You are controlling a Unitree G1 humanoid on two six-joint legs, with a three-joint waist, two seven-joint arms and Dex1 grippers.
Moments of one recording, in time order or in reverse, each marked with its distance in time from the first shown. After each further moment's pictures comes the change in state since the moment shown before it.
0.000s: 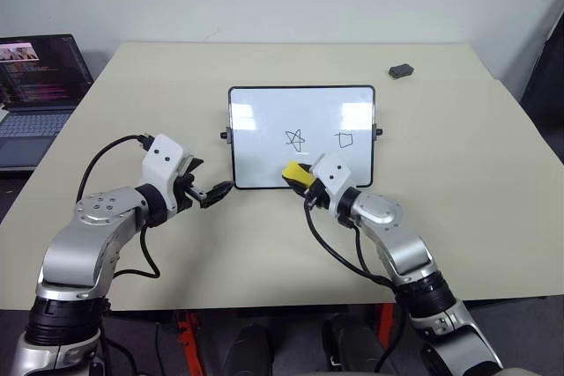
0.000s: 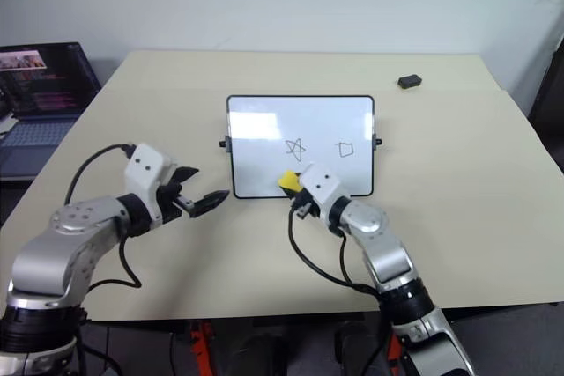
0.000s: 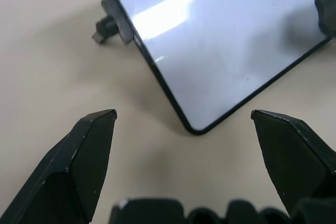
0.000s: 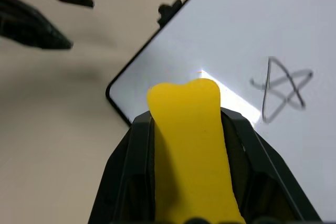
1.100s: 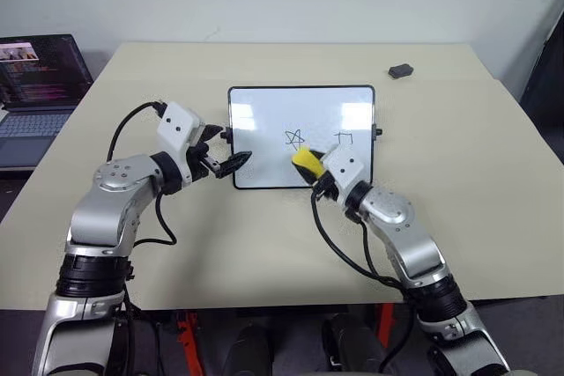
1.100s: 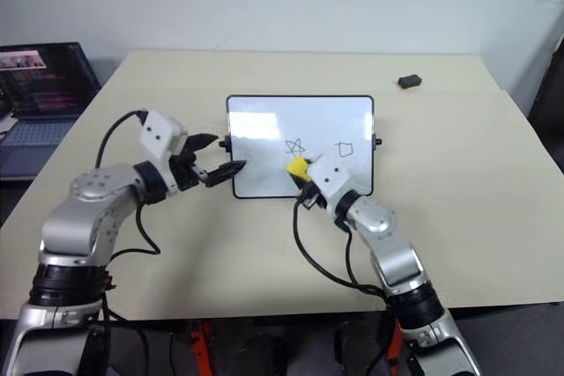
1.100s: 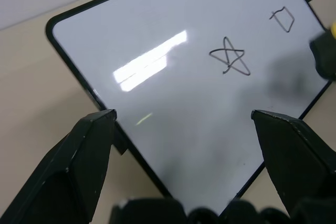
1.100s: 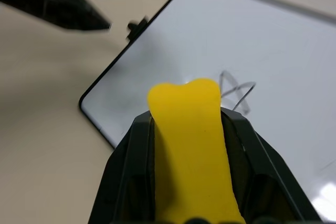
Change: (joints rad) left arm -0.223 -0.047 -0.085 0.248 0.026 -0.223 -0.134; right arm -0.036 -0.041 -0.019 -0.071 -0.016 -0.071 -0.101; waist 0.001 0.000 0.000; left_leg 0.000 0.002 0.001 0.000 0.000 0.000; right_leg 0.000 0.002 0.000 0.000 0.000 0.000
